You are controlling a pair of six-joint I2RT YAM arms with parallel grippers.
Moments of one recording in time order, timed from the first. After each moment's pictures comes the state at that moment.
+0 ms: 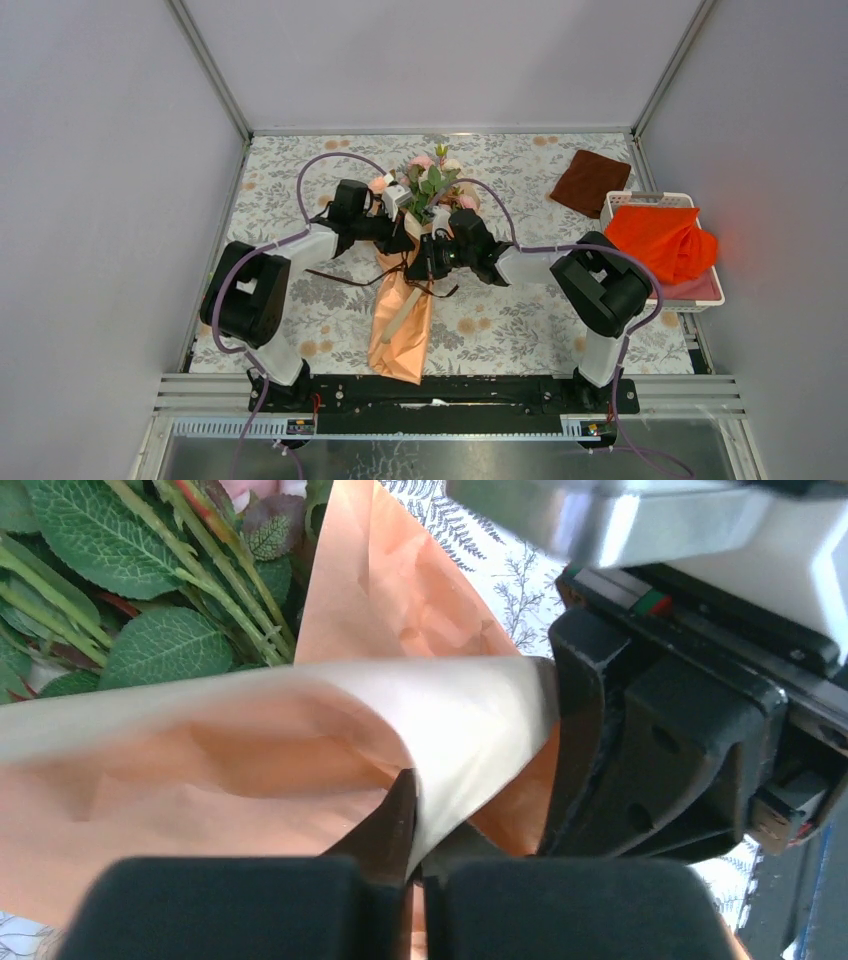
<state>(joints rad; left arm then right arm) -0.33 1.66 0.91 0.03 0.78 0.15 0.74 1.84 0.90 0.38 -0.56 0.59</state>
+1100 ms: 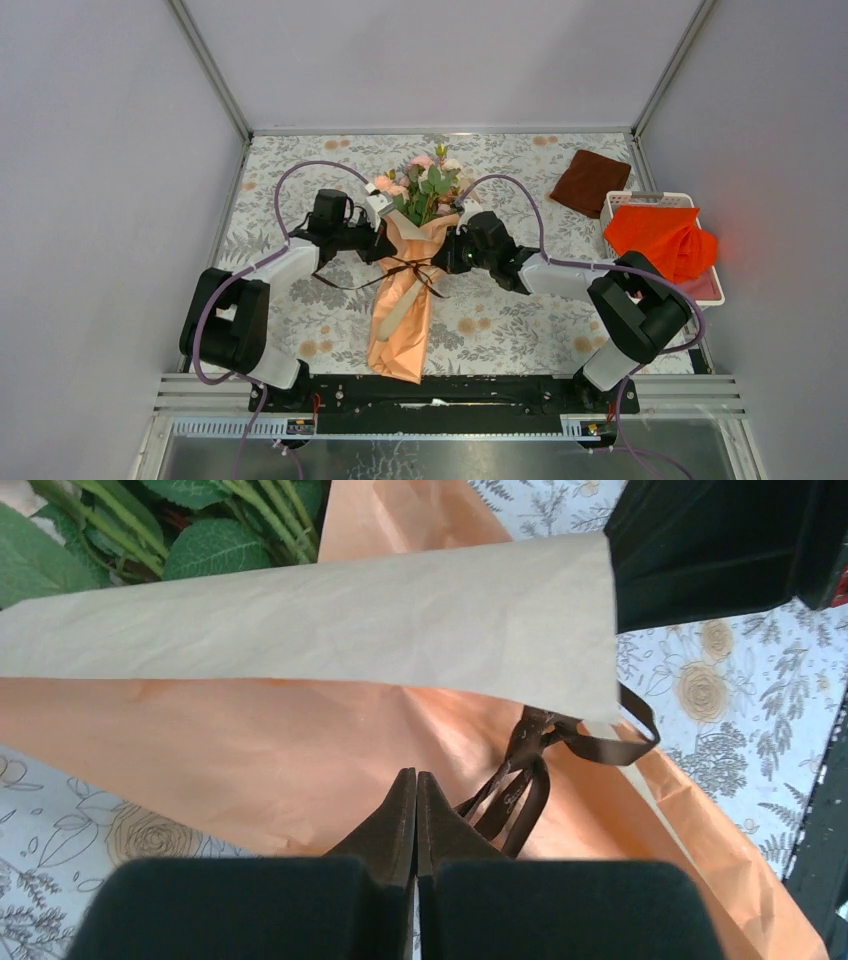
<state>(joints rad) -0.25 1.49 0.78 -0.02 0.78 0.27 0.71 1.62 0.79 0.27 -0.19 0.54</state>
